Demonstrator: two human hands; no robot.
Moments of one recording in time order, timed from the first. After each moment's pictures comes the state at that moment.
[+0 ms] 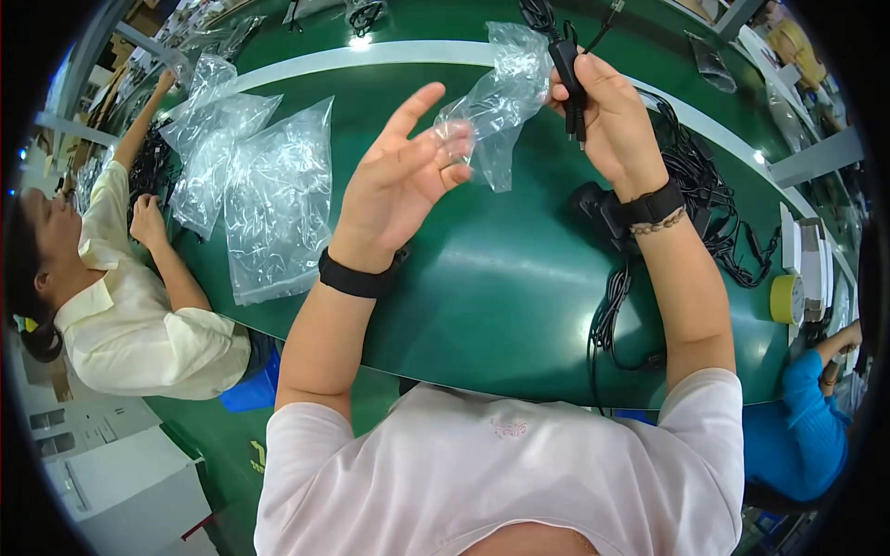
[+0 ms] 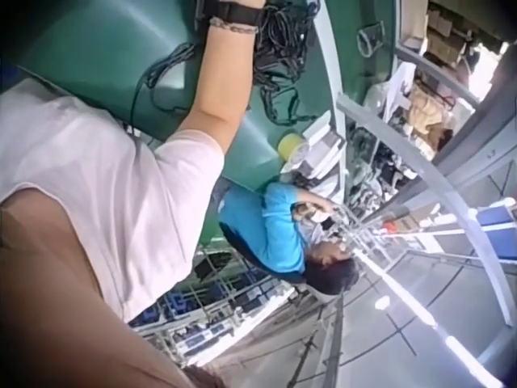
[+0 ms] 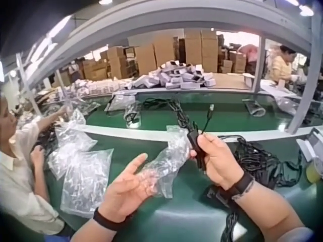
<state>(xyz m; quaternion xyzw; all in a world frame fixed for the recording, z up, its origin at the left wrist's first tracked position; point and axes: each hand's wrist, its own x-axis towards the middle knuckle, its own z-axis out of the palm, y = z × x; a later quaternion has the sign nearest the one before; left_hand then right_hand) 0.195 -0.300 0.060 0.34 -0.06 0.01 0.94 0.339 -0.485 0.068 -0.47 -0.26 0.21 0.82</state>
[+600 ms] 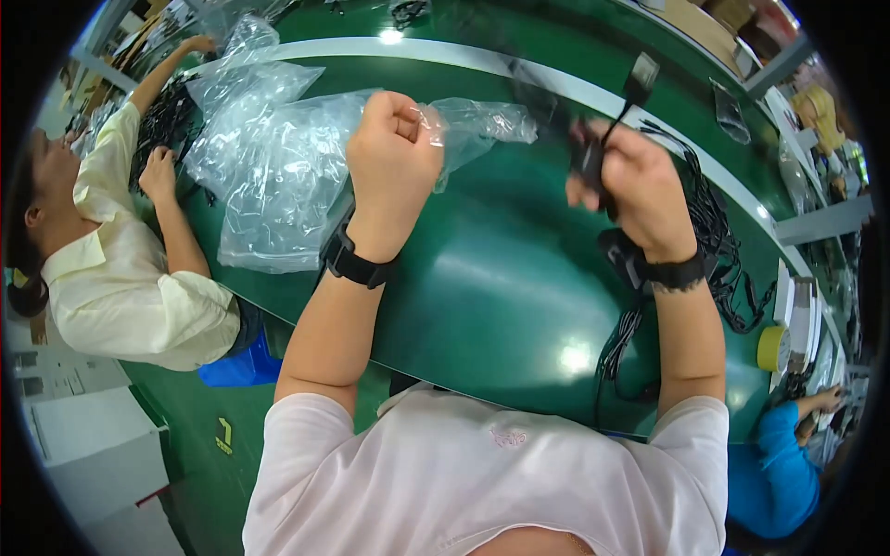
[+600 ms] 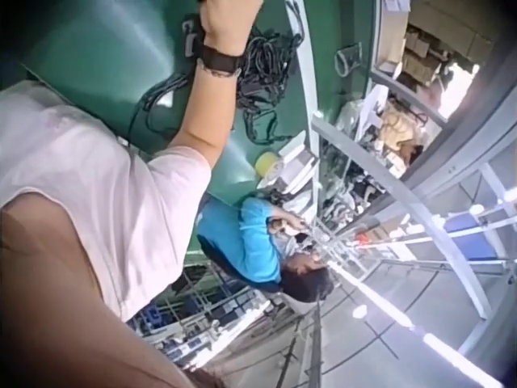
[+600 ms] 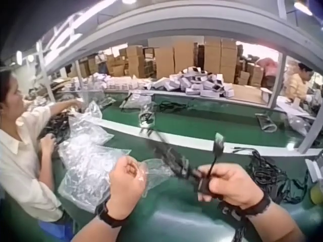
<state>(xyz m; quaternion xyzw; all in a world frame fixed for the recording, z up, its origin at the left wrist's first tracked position) 0.186 -0.269 0.055 0.79 0.17 0.43 0.41 0.284 -0.477 0.093 -0.54 -0.37 0.29 0.70</state>
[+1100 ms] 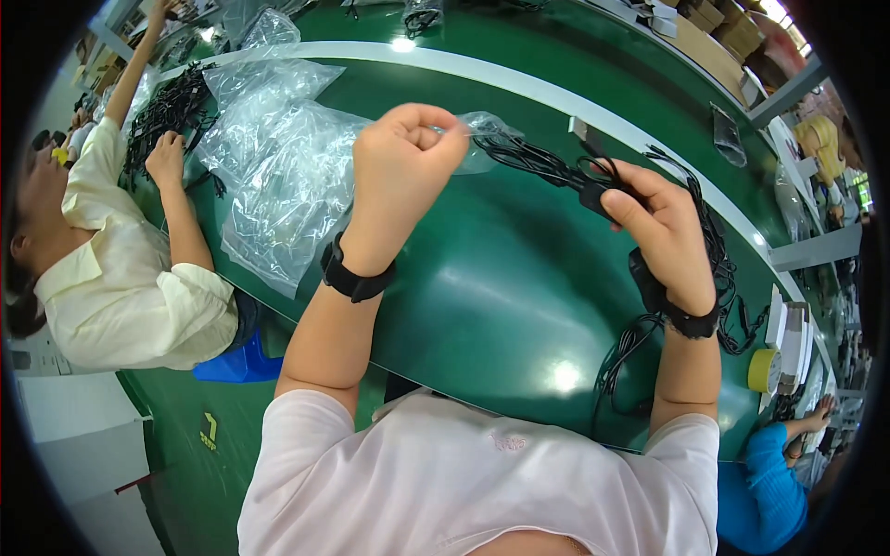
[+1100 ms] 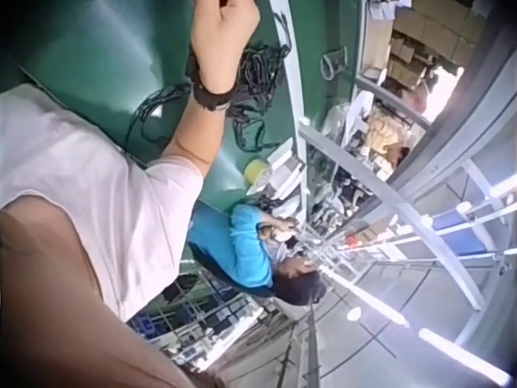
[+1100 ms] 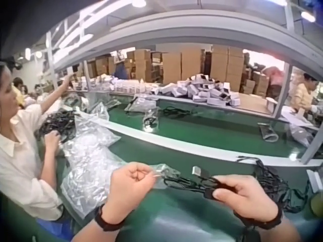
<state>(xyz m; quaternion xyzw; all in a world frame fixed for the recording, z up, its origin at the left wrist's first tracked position) 0.171 -0.262 0.085 0.74 0.19 0.33 0.56 0.267 -0.483 0.123 -0.78 -0.35 0.18 0.50</state>
